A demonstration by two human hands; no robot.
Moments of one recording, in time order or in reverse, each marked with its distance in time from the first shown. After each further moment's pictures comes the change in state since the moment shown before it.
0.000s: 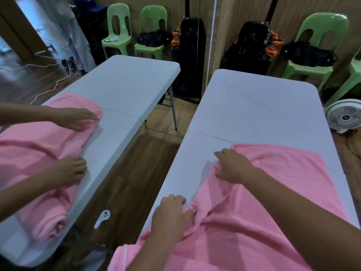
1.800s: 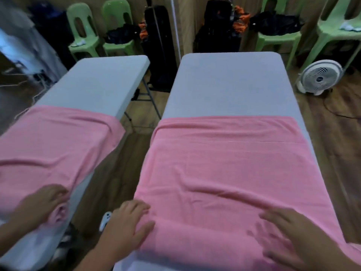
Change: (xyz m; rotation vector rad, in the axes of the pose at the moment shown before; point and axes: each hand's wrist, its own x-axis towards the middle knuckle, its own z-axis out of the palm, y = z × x) left_hand -0.057 -0.081 -0.042 0.184 -0.038 0.482; right_hand -0.300 0.065 0.114 0.305 0.353 0.008
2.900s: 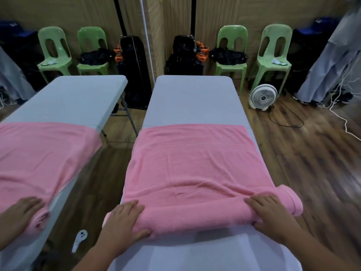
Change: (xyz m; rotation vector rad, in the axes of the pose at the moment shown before) left_hand -0.051 0.020 0.021 0.160 -0.132 0.063; right_hand -0.096 -0.009 0.014 -0.330 -0.183 0.290
